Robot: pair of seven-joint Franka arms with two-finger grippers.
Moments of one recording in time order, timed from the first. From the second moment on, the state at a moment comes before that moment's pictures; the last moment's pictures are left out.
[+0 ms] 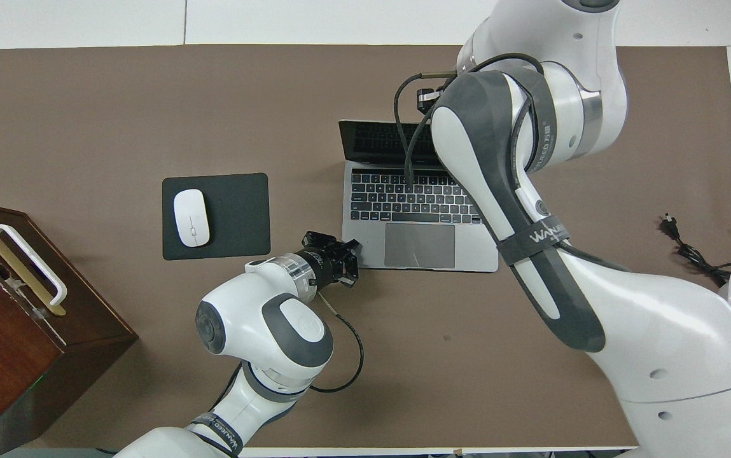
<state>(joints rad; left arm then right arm) -0.72 0.27 -0.06 -2.19 -1.59 3.01 -1.59 0.43 0.65 -0.19 -1.05 0.30 1.75 0.24</state>
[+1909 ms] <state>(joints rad) -0.72 0.25 -0.05 -2.23 -1.59 3.01 -1.48 0.47 0.45 -0.18 -1.46 0.32 1.67 0.28</state>
